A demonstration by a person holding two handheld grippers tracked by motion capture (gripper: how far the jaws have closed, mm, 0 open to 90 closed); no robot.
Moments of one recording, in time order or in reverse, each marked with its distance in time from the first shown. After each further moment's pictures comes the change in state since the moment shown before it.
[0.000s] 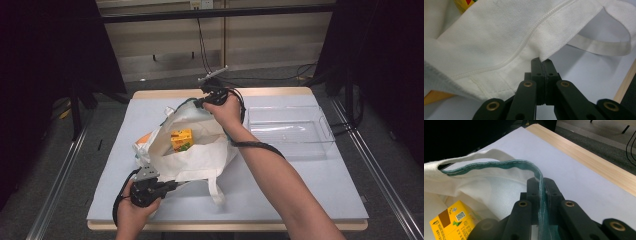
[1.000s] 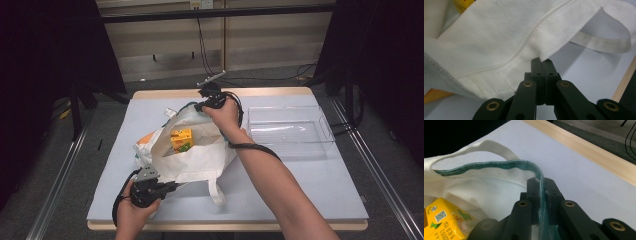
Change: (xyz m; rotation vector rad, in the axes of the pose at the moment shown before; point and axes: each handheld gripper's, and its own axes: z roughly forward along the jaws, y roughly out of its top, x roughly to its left) left arm 0.000 -0.001 0.001 0.020 -0.004 0.011; right arm -0.005 -0.012 0.019 0.034 -0.020 0.013
